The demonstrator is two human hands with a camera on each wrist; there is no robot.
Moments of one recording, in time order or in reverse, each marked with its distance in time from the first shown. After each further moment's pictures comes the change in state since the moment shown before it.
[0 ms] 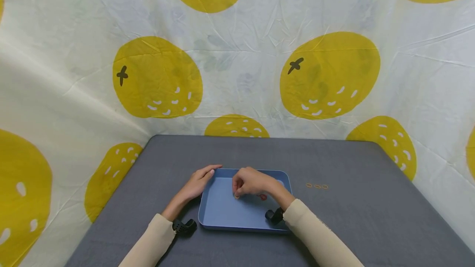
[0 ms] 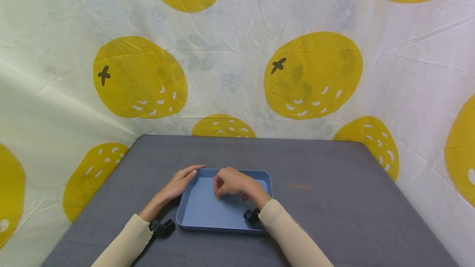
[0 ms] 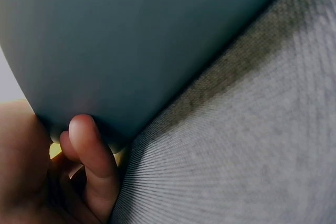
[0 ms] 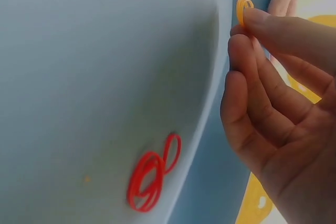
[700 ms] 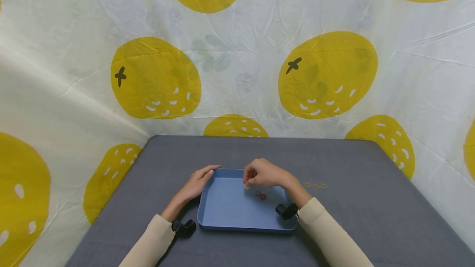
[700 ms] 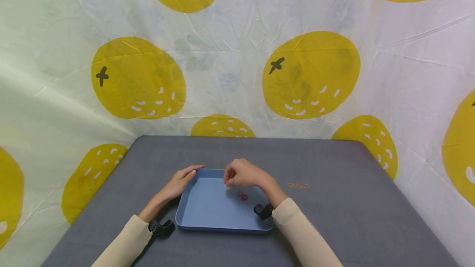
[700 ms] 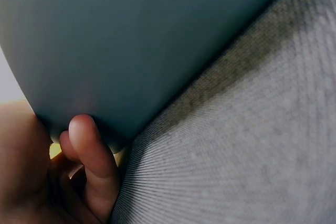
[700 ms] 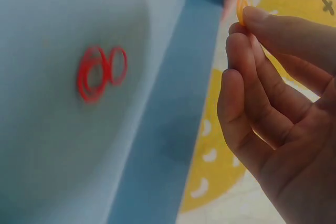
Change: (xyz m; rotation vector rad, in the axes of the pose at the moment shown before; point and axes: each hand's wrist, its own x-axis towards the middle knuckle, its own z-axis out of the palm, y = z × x) left_hand -0.001 0.003 0.000 -0.004 -0.017 -0.003; right_hand -0.035 0.006 -0.037 0.059 0.082 -0.041
